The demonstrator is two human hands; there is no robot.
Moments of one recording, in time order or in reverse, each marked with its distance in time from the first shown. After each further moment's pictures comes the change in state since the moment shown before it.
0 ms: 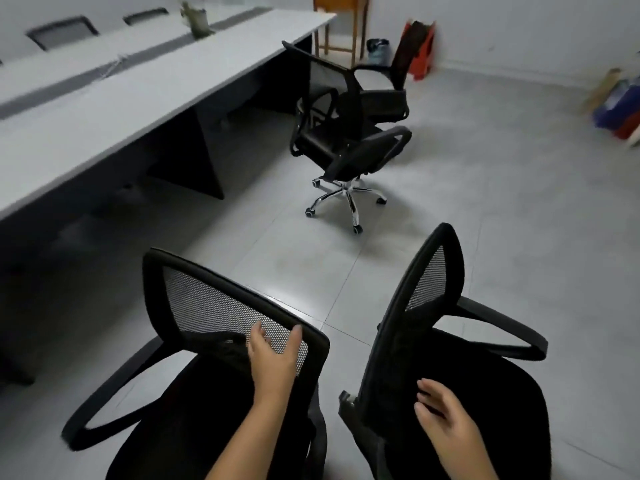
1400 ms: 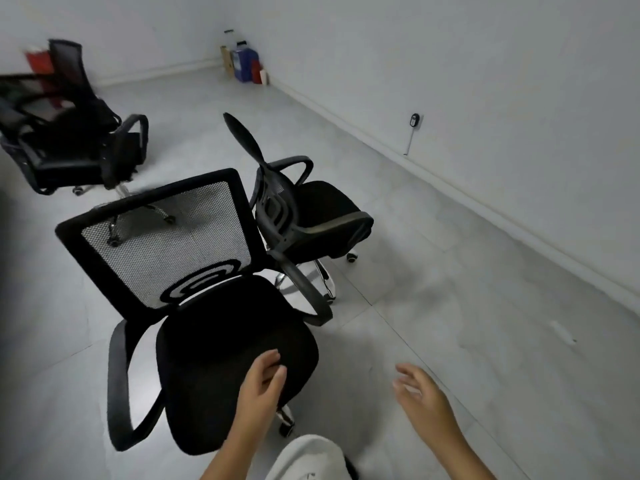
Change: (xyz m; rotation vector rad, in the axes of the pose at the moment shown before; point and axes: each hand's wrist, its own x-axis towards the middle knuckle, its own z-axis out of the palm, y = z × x) left_hand -0.078 -0.217 -0.467 0.291 -1.274 0.421; right_hand -0.544 0.112 0.421 0.191 0.898 0.270
